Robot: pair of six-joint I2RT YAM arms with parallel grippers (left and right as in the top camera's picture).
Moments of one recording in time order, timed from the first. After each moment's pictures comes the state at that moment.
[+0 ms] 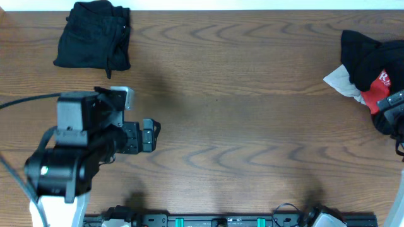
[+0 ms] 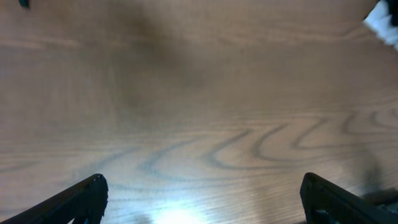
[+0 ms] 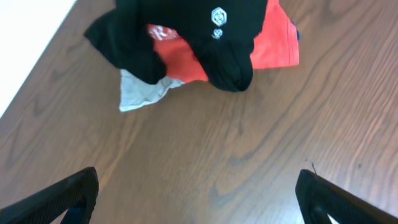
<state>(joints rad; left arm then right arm) -0.08 1.00 1.27 -1.26 0.29 -0.08 -0.51 1.13 1.31 -1.10 0.14 0.61</state>
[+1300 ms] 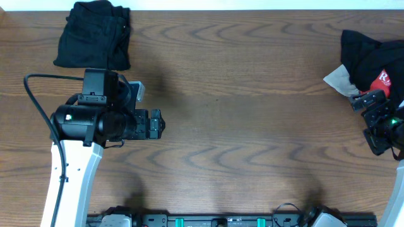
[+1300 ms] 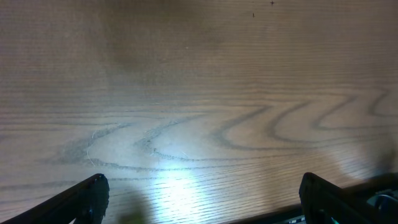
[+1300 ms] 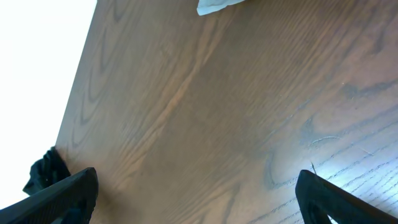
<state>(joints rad) -0.08 1.22 1.25 -1.28 0.29 -0.09 -0.55 1.14 1.20 -1.11 -0.39 0.59</state>
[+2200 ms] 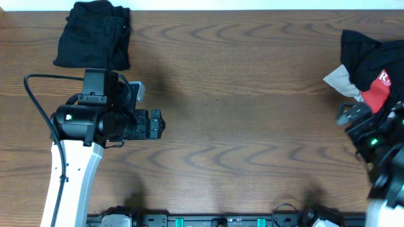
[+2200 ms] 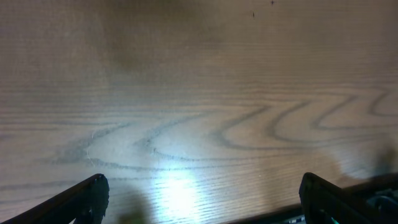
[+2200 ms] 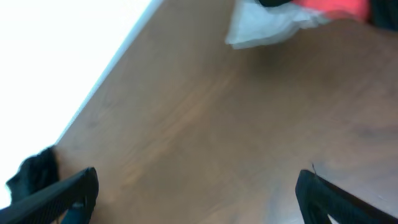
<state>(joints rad) -0.08 1.22 1.25 -1.28 0.29 -0.09 -0.40 0.75 0.89 -0.81 -0.30 0.59</state>
